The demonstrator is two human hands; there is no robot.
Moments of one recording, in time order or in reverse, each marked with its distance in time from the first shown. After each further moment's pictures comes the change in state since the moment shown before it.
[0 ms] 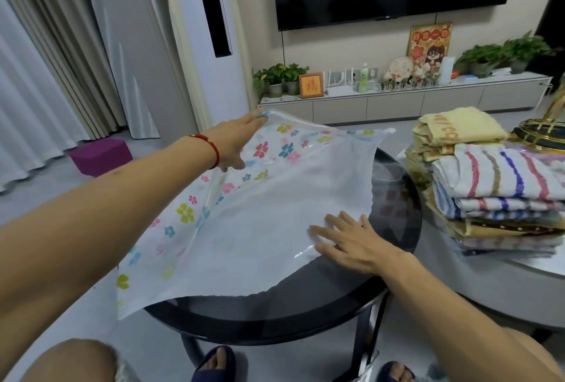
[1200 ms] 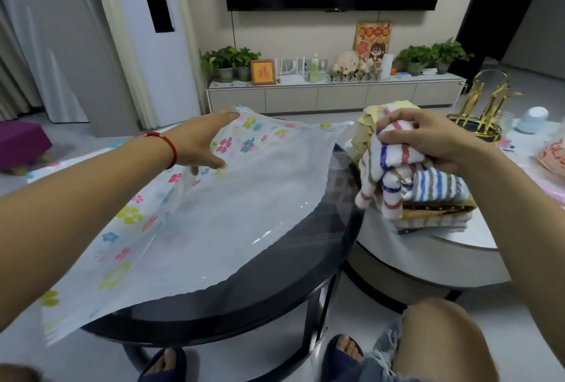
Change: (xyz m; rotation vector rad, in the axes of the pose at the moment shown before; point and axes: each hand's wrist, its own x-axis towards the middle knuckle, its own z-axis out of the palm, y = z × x) left_hand 0.015 0.028 0.024 -0.321 -0.014 0.081; right_hand -0.093 0.112 -0.190 1.009 0.456 0.361
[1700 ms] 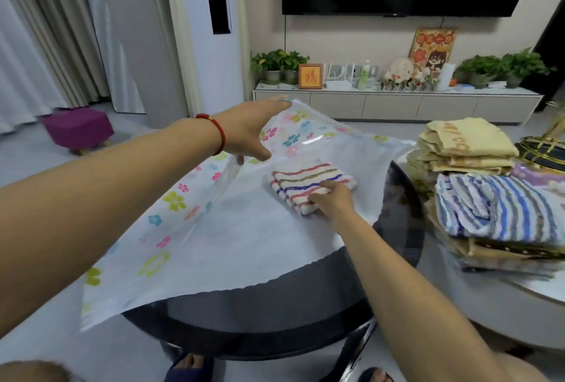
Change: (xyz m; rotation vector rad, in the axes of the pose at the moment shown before) left_hand -0.005 -0.002 -0.032 0.011 0.045 0.006; right_hand 0.091 0.078 0.272 0.116 0.040 0.312
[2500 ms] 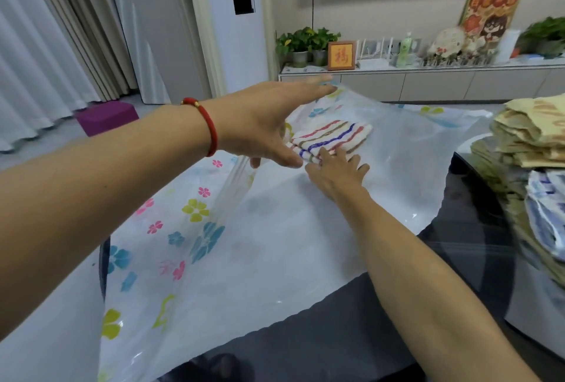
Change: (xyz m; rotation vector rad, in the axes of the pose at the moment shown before) left_hand -0.001 -0.024 -0.004 0.006 -0.063 0.138; right_hand 0.098 -0.026 0.086 -0.976 0.053 -0.263
